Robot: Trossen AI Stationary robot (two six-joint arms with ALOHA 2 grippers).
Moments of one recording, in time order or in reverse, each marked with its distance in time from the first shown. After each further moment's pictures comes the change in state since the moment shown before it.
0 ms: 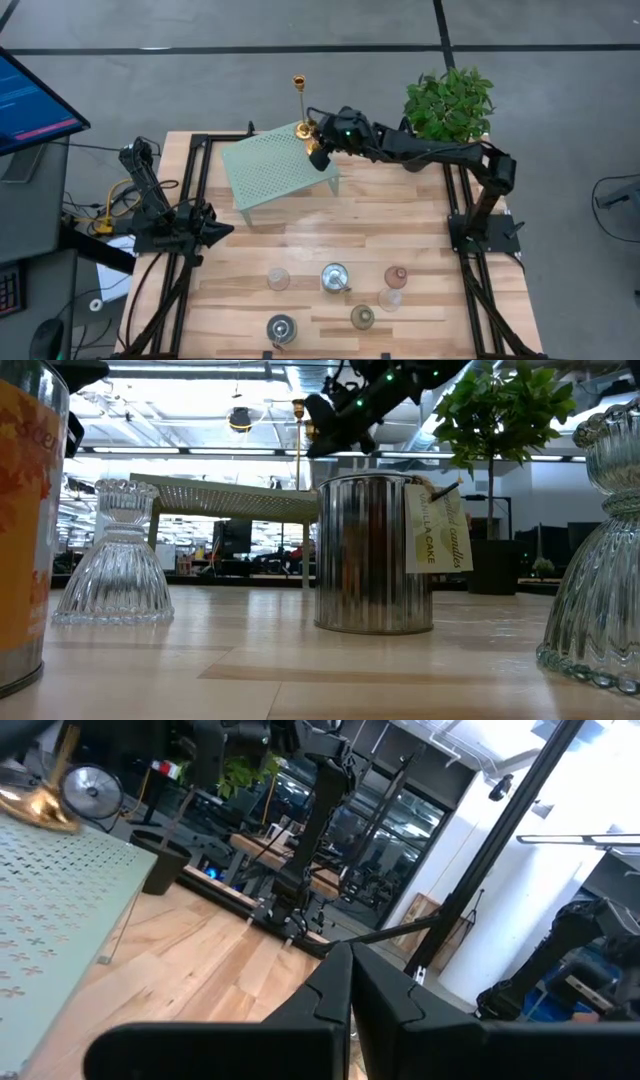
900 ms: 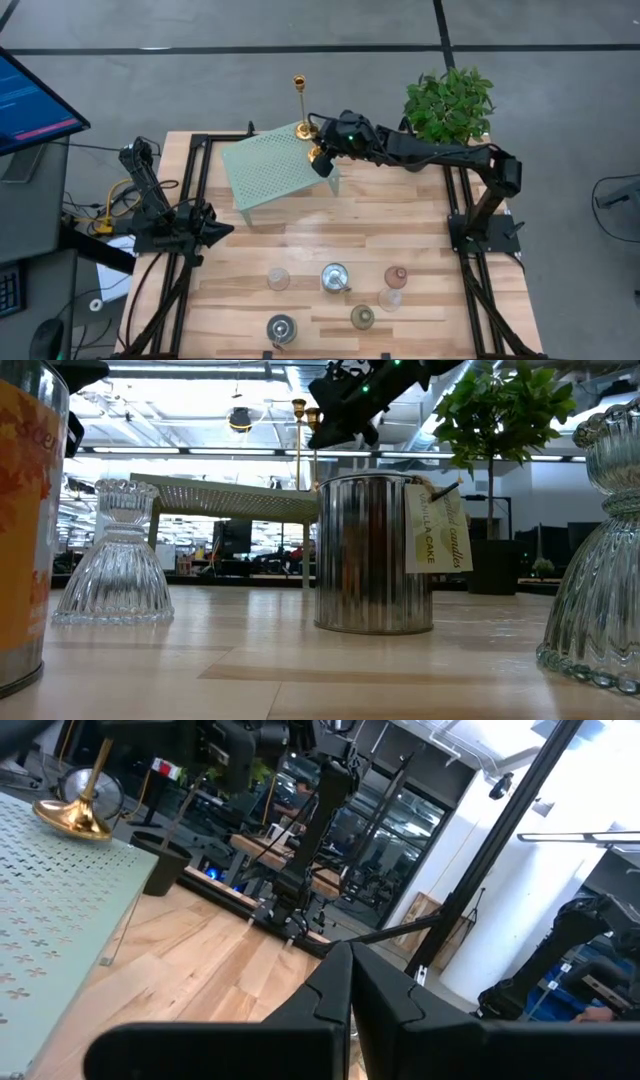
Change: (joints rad) left arm 0.000 0.000 0.000 0.000 0.000 0.008; right arm 0.038 -0.059 -0.010 -0.097 0.002 -0.002
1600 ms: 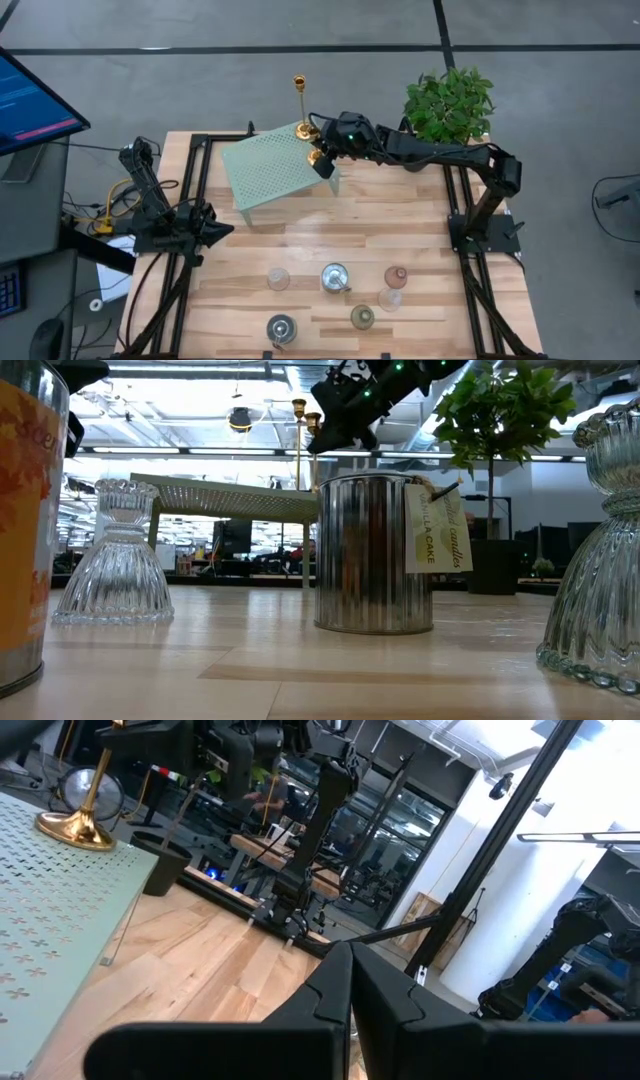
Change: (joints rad) left arm 0.000 0.000 0.000 0.000 0.000 0.000; right arm -0.011 0.002 -0.010 -0.003 -0.071 -0.002
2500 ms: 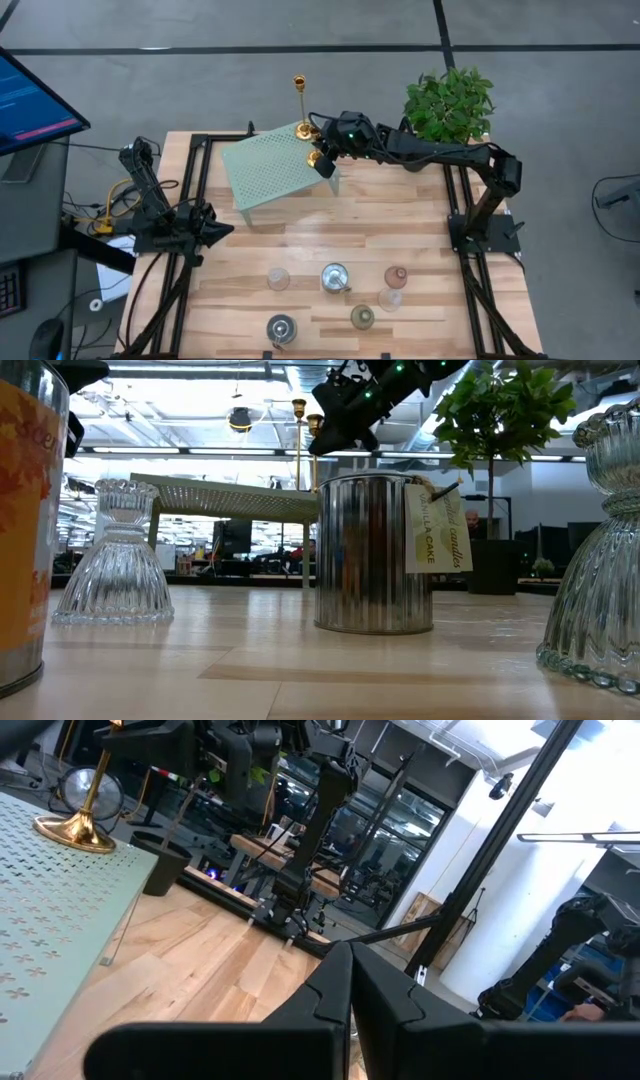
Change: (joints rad) left arm 0.000 0.000 0.000 0.000 0.000 0.000; right arm -0.013 0.000 0.001 -0.011 -0.008 -0.002
